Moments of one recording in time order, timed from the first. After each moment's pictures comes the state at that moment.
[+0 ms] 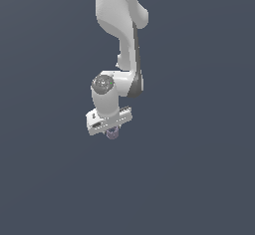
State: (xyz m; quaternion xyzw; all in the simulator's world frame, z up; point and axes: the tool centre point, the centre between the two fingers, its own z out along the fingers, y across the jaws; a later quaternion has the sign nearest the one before) arm -0.003 -0.076 0.056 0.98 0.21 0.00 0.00
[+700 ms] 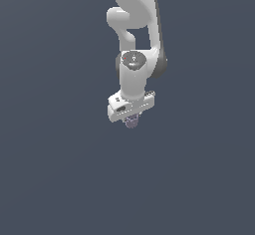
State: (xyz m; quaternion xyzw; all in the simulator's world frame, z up) arm -0.028 0.018 0.123 0.98 0.21 0.00 0.00
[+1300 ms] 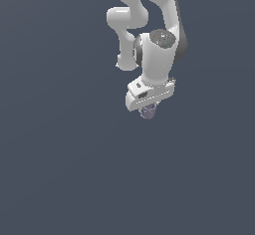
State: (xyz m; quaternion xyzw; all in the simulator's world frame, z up) arm -0.044 0.089 0.174 0.98 0.21 0.00 0.00
